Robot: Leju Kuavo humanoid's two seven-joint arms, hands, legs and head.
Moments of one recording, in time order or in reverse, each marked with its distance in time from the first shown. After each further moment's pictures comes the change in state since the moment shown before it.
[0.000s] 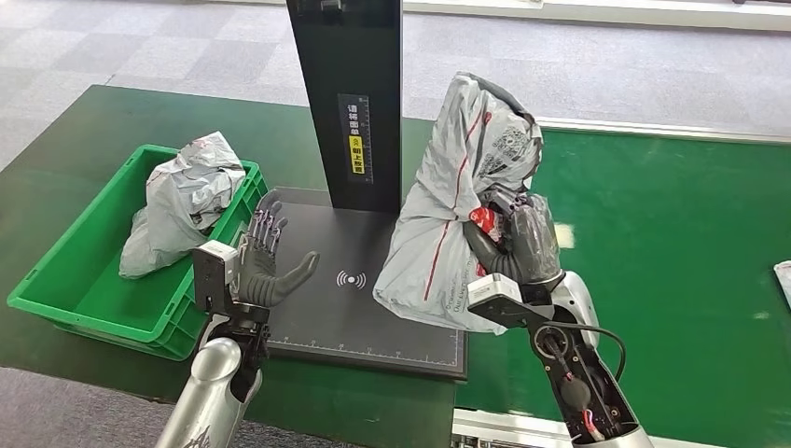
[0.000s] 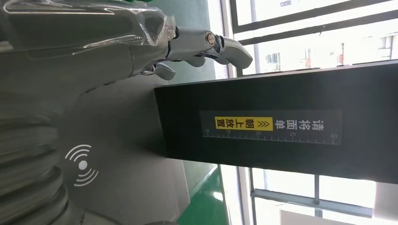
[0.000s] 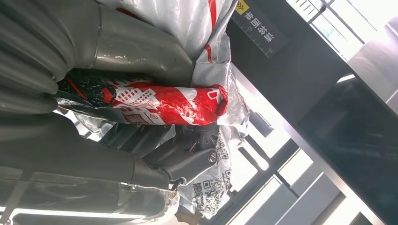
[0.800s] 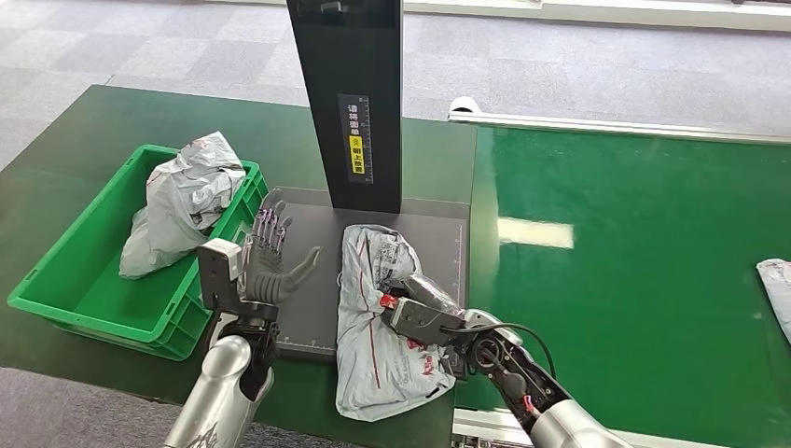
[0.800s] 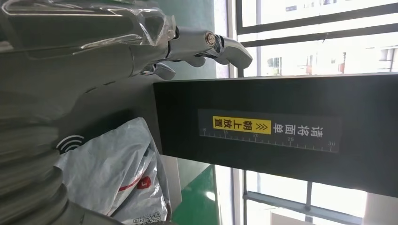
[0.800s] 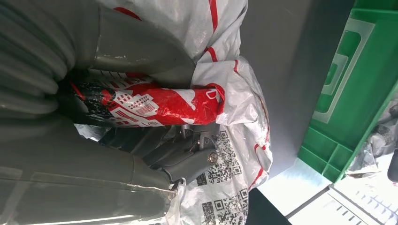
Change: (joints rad) left arm -0.022 -0.013 -0.036 0.046 0.064 0.065 -0.019; right arm -0.158 0.088 0.316 0.653 -0.234 0.415 0.009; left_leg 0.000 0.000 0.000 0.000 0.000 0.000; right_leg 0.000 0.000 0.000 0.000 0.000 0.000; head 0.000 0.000
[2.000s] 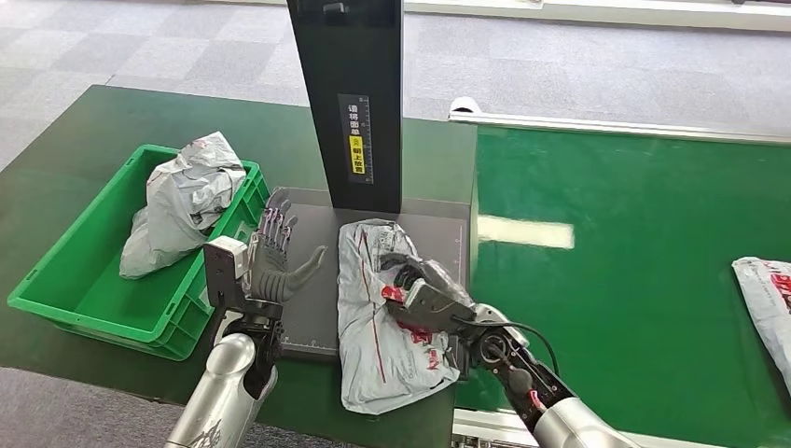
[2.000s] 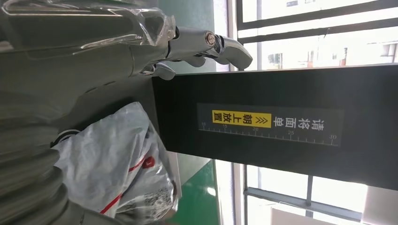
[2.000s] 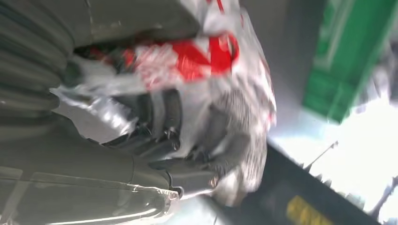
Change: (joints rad) left arm -0.015 -0.003 -0.012 0.018 0.005 -0.001 0.000; right arm -0.003 -0.018 -0.020 -0.006 -0.136 -0.125 0.005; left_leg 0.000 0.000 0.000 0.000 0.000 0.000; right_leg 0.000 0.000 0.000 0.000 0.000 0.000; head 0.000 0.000
